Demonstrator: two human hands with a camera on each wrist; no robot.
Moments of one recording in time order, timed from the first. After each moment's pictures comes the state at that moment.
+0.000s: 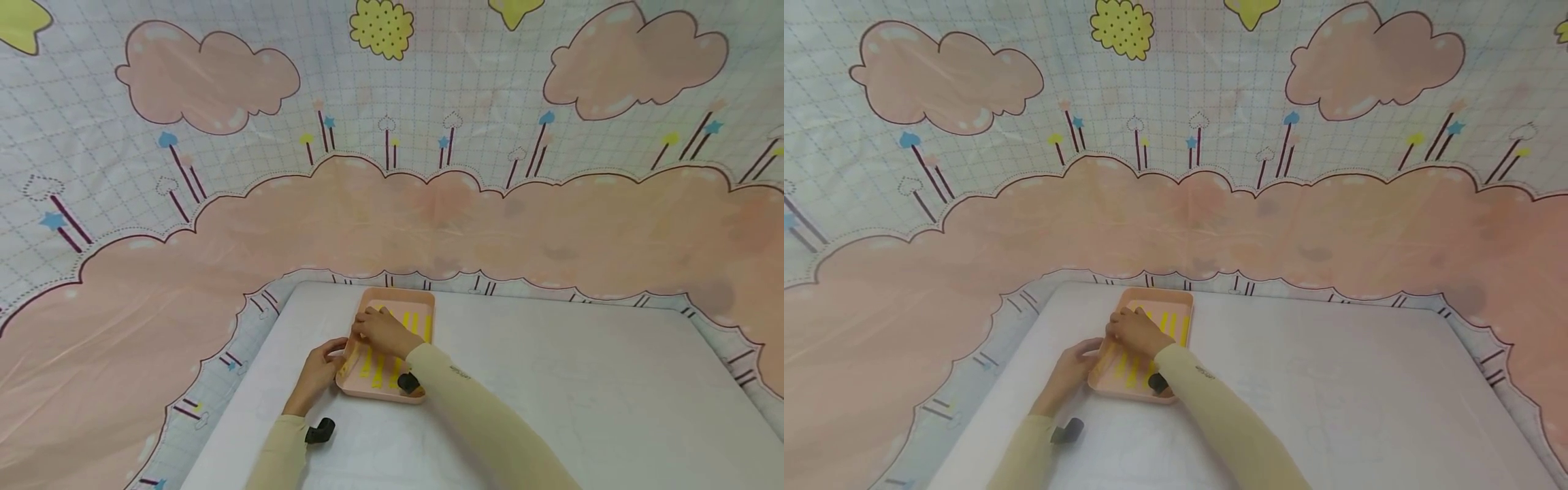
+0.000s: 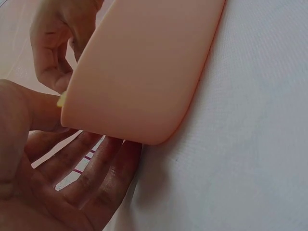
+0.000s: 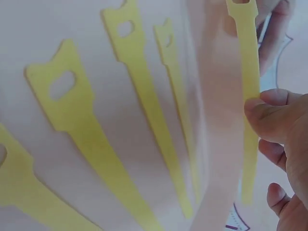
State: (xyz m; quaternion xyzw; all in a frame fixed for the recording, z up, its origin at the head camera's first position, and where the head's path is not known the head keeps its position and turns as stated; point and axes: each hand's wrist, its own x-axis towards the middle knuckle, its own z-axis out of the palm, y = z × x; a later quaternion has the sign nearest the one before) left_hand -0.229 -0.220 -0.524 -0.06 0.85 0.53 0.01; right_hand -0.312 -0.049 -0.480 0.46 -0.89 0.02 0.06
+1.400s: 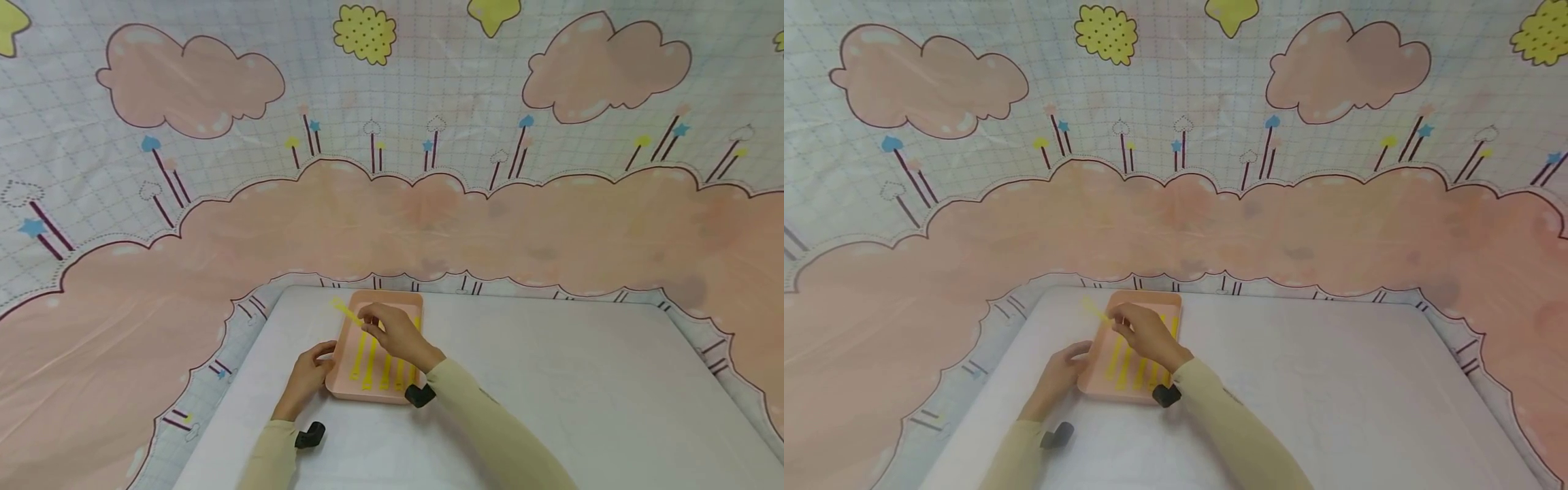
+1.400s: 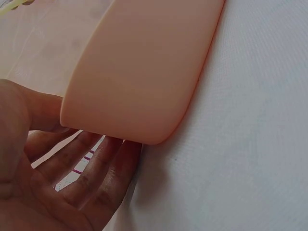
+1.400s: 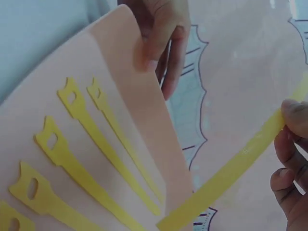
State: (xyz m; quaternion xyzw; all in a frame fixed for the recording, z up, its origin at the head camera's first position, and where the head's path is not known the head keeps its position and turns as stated) left_hand -0.227 -0.218 -0.522 -0.07 0.84 0.53 0.02; right_hand -0.282 0.000 -0.456 0.38 -0.84 0.36 0.12
